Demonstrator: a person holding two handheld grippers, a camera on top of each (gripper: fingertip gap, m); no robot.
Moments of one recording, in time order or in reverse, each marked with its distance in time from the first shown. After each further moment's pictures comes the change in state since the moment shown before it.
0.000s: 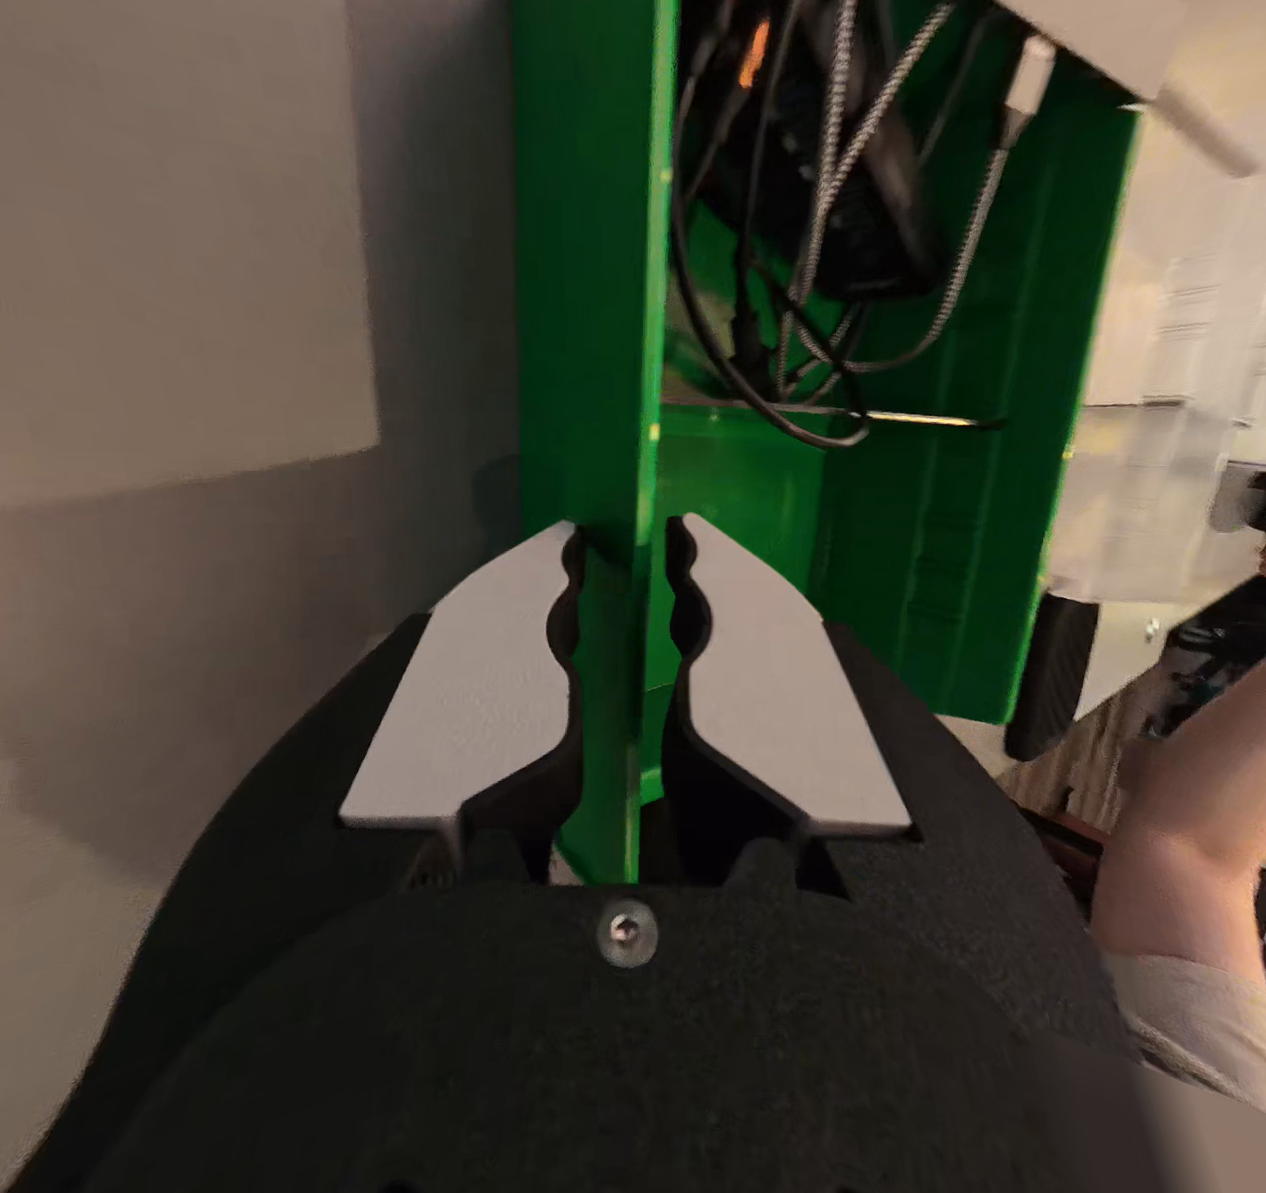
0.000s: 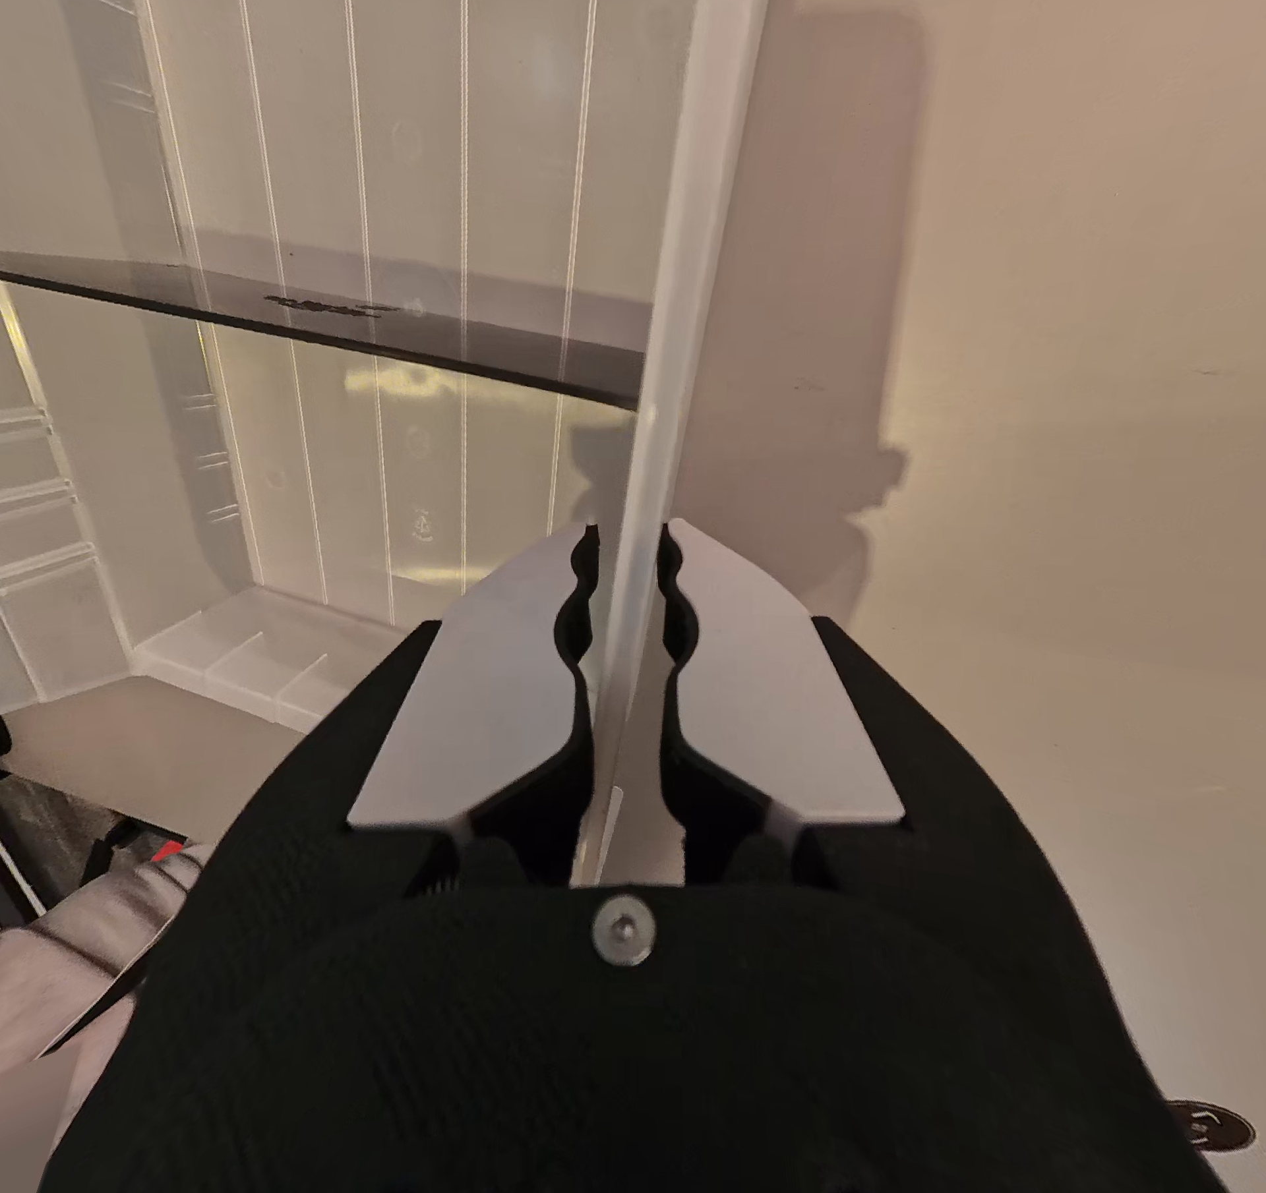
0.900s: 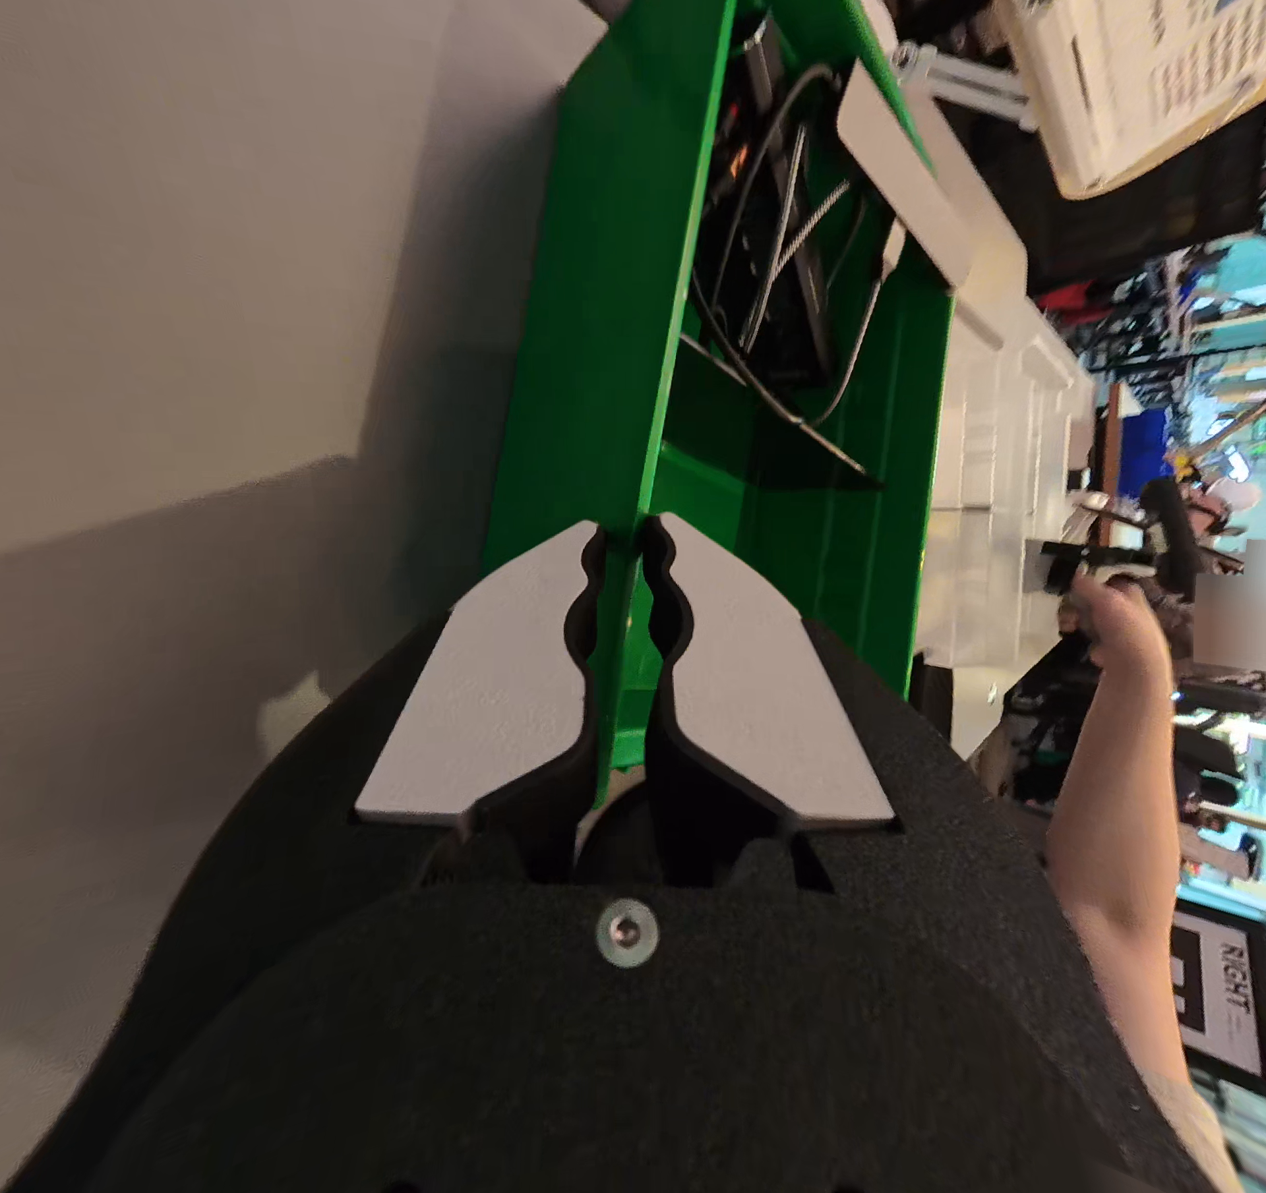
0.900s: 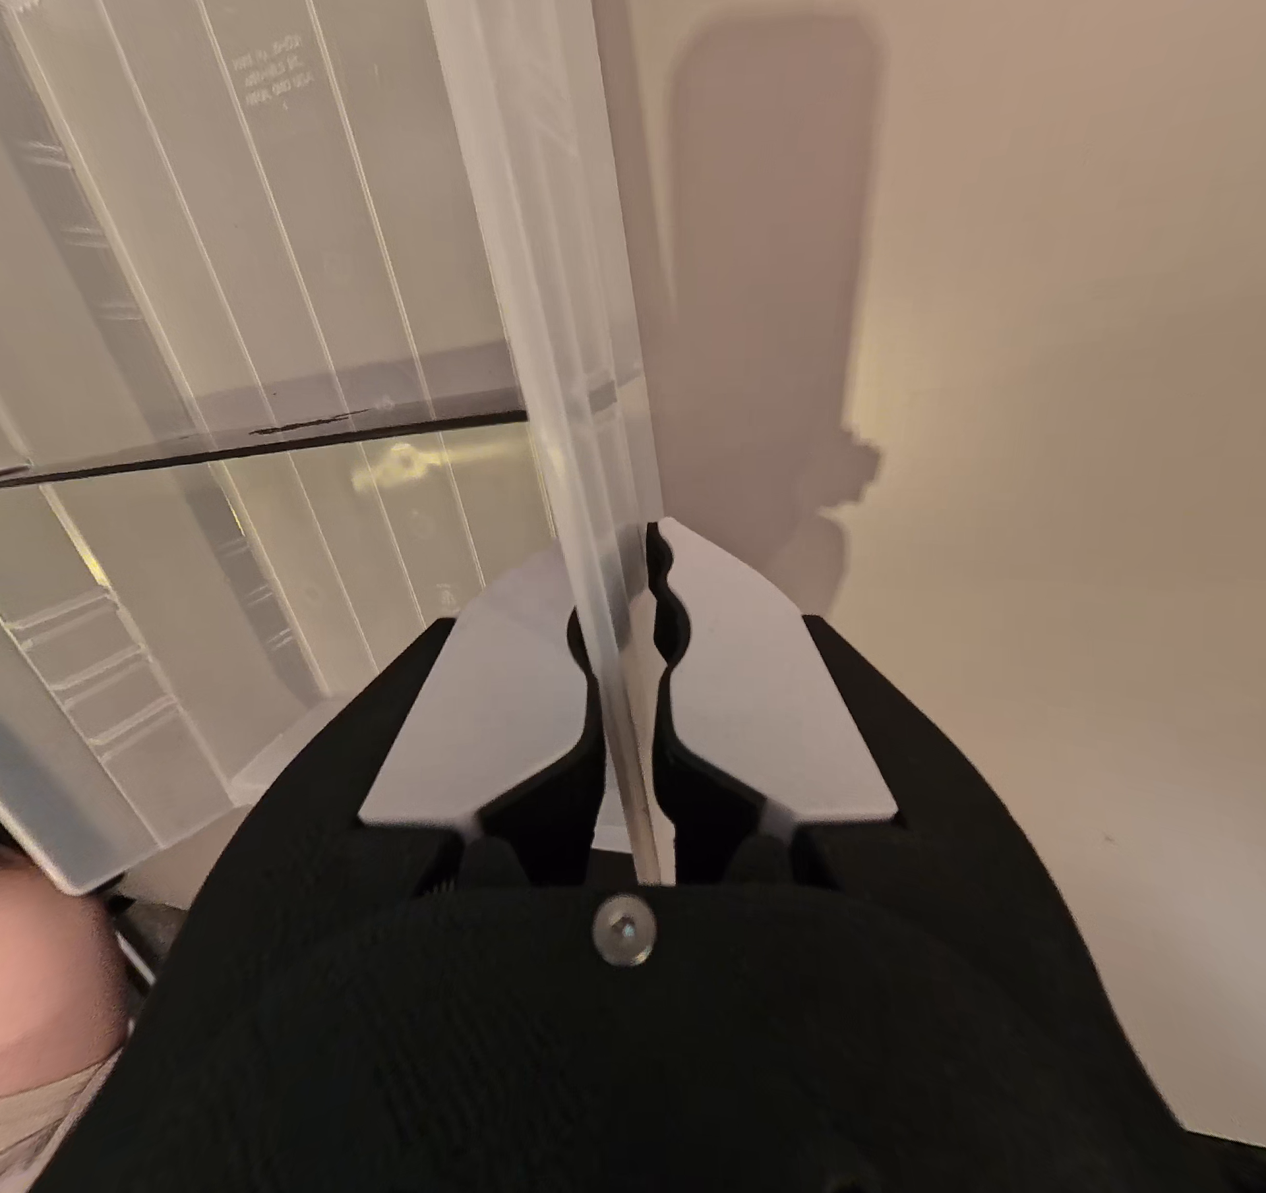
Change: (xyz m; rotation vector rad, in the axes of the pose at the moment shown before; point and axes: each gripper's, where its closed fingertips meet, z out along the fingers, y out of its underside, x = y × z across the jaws) left arm 0.007 -0.024 -0.011 0.192 0.189 -0.087; right arm 0.017 -0.010 -0.003 0.048 0.049 0.221
